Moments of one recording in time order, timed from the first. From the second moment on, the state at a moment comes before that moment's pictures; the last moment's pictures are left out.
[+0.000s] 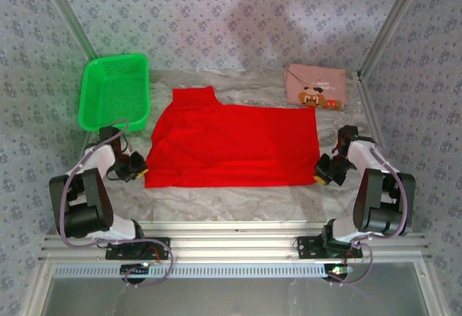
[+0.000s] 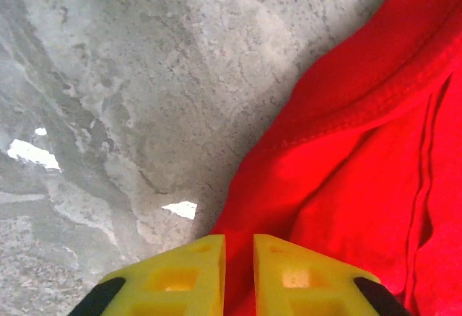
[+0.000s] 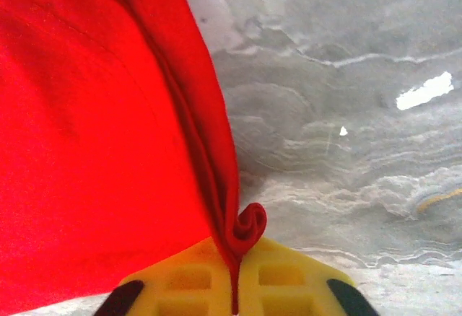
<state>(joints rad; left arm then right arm) 0.22 1.45 0.78 -0.72 0.28 -0.42 -0.18 1.45 0.80 -0.91 -0.28 0.45</state>
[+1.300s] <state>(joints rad) -0.22 1.29 0.68 -0.52 0.39 -1.11 0.22 1.00 0.86 -0.78 -0.62 0.54</state>
